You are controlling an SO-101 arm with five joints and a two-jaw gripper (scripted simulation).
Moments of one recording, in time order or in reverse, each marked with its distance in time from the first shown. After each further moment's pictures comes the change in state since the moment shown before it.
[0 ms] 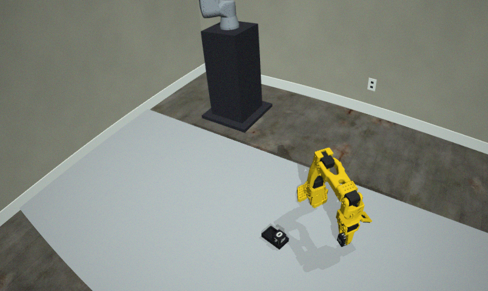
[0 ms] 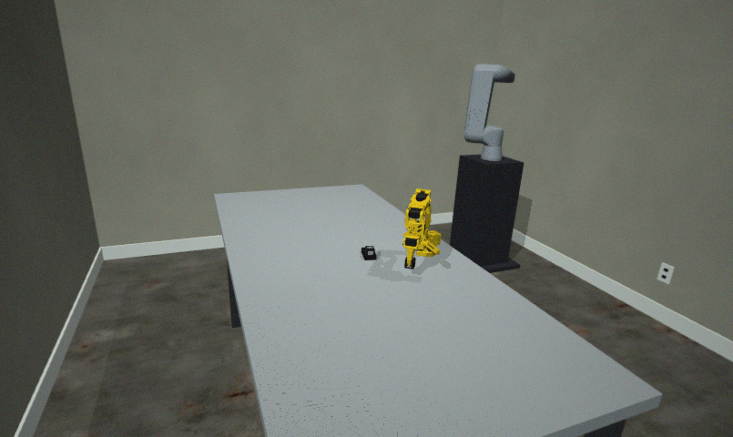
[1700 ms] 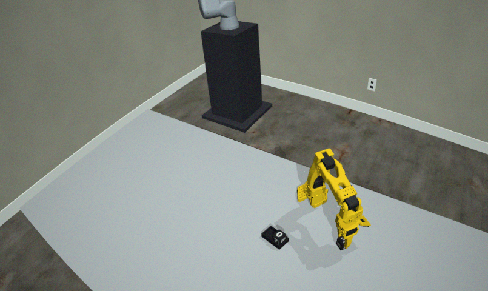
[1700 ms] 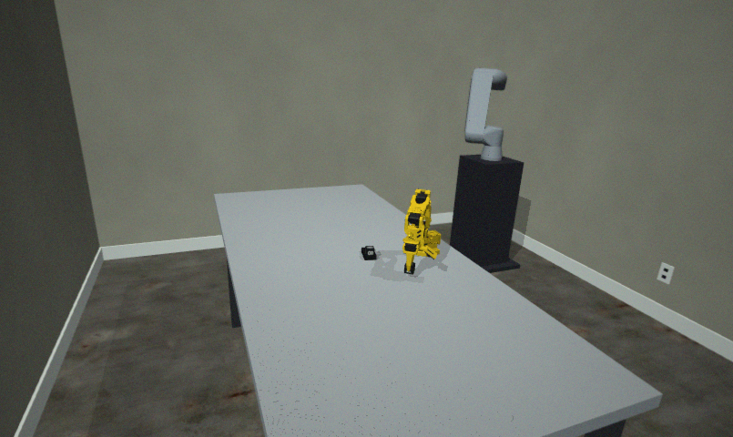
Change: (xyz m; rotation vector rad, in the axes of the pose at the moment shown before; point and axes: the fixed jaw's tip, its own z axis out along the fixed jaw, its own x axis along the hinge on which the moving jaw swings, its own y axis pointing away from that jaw) arm 0.000 0.000 0.018 0.001 0.000 0.000
